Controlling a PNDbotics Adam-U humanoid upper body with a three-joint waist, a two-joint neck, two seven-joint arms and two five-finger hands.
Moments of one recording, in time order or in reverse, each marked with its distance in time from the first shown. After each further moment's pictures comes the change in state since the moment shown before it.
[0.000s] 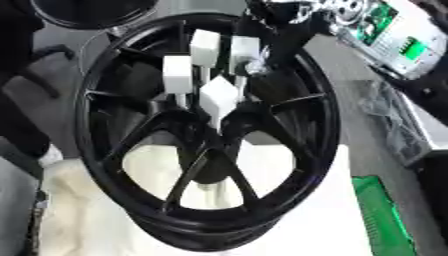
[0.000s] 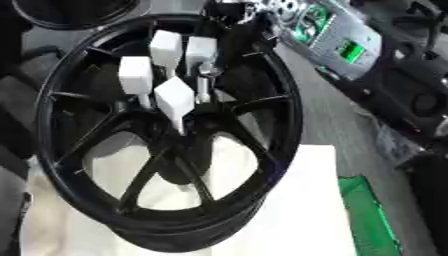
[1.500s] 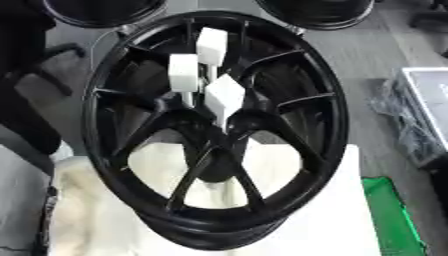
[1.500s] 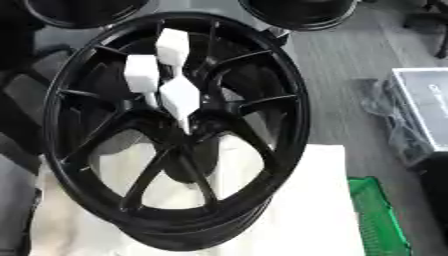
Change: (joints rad) left arm 0.019 0.004 0.046 -0.014 0.004 -0.022 0.039; right arm 1.038 -0.100 -0.947 0.337 0.117 -0.305 -0.490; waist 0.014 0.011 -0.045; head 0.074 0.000
